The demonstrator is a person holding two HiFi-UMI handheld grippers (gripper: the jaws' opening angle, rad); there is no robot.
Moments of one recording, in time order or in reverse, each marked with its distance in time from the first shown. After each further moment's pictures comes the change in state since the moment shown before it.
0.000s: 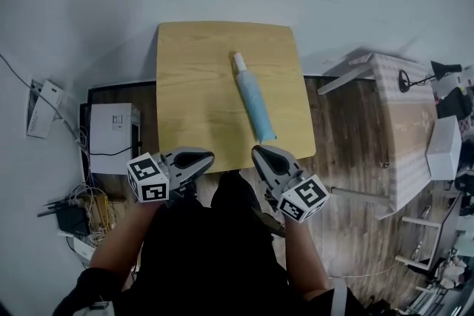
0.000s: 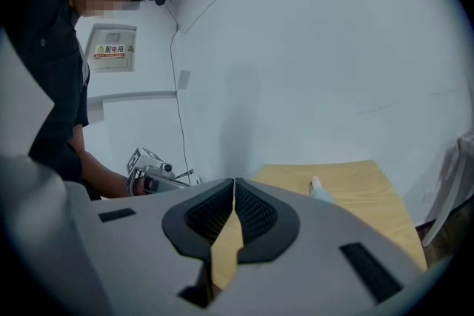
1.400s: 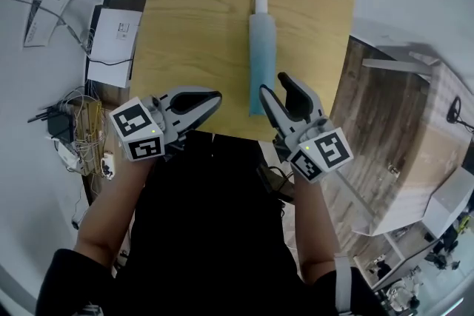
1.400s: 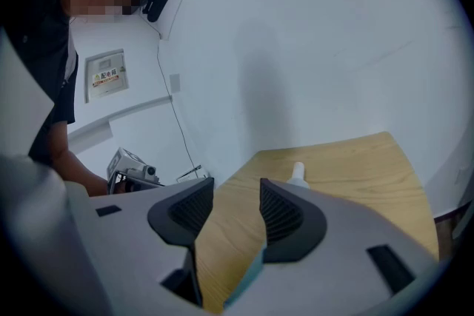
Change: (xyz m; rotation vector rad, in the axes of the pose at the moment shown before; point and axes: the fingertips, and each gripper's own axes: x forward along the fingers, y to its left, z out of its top) left arm 0.109 0.088 0.002 -0.111 -0.058 0.341; right arm 0.057 -0.163 -0.027 0.148 0.083 0.204
